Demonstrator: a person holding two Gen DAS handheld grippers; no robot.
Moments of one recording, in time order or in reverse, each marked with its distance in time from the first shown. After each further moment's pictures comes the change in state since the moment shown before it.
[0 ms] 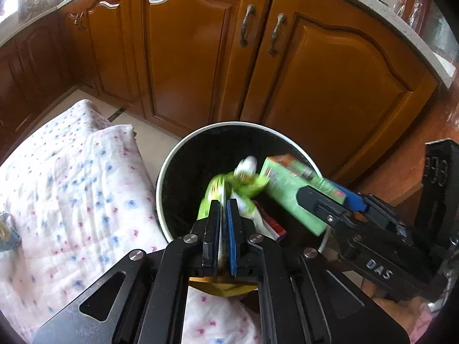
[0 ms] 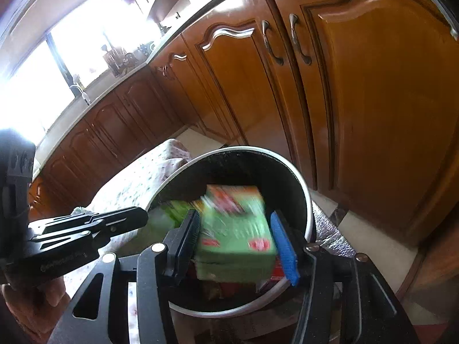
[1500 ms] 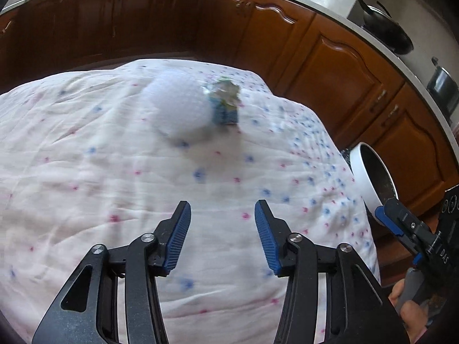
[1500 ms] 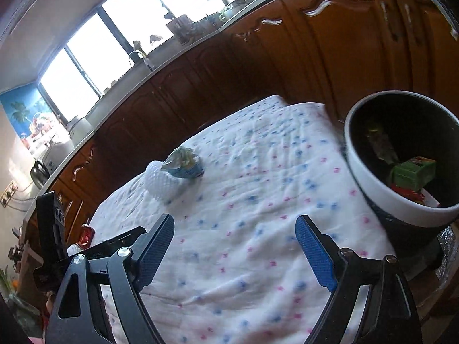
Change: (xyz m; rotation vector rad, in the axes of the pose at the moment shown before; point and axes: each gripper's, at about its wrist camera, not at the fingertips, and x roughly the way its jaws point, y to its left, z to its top) left arm -0.145 0.234 -0.197 -0.528 -0.138 0.192; right arm 0.015 0.200 -0.091 -0.143 0.116 0.263
